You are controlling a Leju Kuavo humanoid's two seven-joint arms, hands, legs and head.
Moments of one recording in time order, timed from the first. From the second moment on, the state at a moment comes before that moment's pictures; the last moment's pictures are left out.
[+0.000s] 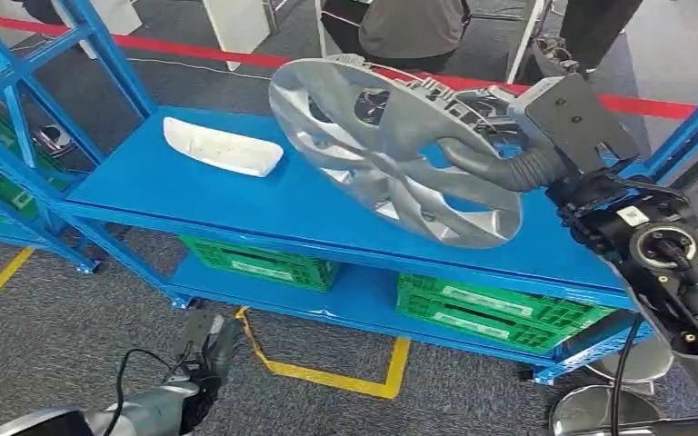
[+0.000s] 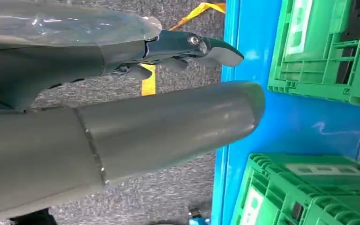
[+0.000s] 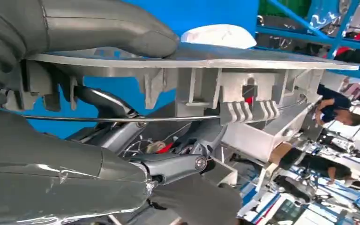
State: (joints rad) left arm -0.32 0.09 -0.62 -0.30 0.76 0.01 -0.50; right arm -0.97 -0.06 0.90 -1.41 -0.32 -0.01 0.12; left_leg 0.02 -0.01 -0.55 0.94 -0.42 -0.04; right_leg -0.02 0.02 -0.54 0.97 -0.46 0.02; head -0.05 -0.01
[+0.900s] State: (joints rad) left arm -0.32 0.09 -0.62 -0.30 0.76 0.01 -0.48; right arm -0.91 -0.06 0.92 -1.42 -0.56 0.10 -0.09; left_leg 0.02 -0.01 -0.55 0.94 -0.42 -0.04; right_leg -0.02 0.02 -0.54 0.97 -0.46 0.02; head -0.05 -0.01
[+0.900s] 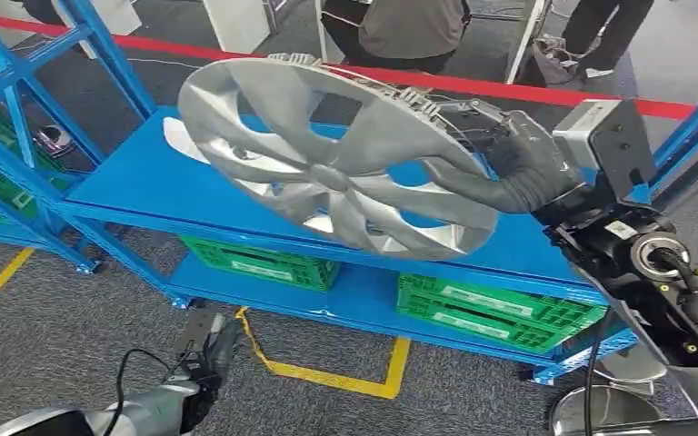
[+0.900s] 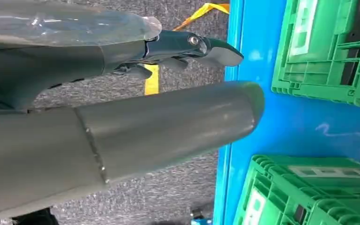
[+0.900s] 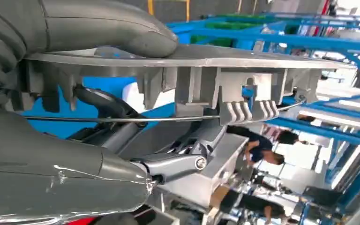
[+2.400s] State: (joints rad) left arm -0.30 0.10 -0.62 -0.29 0.77 0.02 -0.51; right arm -0.50 -0.11 0.88 -1.60 -0.23 0.09 -0.18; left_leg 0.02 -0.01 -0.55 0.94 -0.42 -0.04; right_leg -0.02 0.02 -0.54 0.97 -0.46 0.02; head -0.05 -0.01
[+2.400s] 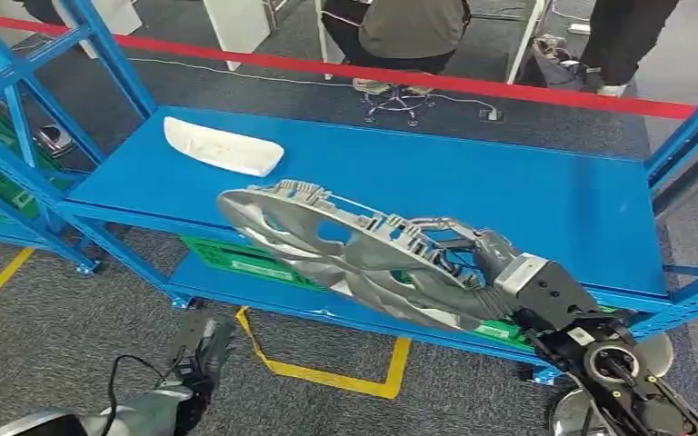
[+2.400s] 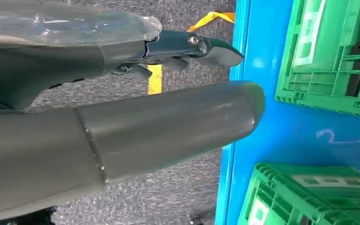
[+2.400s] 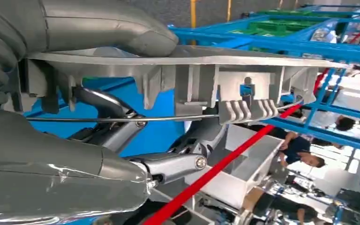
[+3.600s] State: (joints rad) left arm -0.31 0.09 -0.62 -0.29 0.76 0.02 -0.50; right arm -0.45 -0.11 0.86 -1.63 -0.19 0.06 -0.17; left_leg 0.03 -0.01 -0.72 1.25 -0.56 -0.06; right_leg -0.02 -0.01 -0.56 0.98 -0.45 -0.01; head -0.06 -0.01
